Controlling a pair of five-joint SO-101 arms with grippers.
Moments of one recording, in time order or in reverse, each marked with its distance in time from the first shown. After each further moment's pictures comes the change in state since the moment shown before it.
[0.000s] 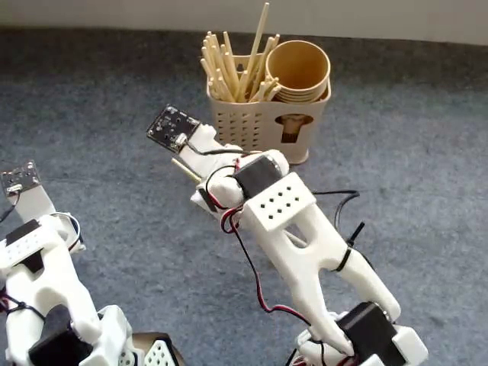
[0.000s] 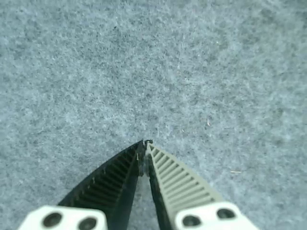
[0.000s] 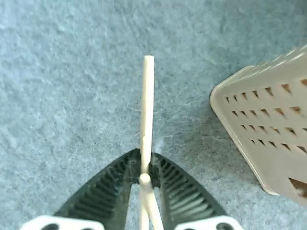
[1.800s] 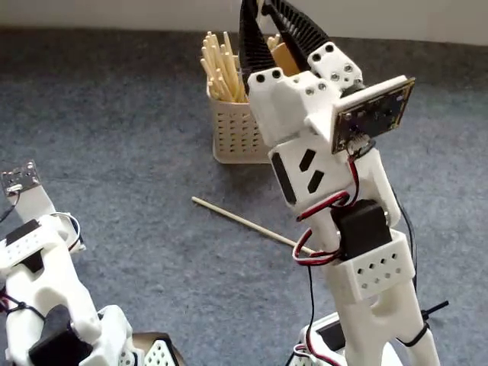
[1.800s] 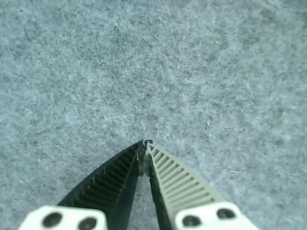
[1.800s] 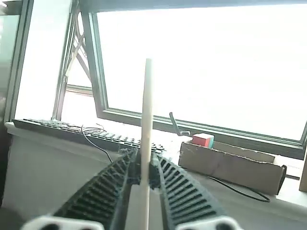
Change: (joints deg) left arm 0.0 0.0 0.0 0.0 0.0; right arm 13.8 -25.8 2.2 -59.0 -14.9
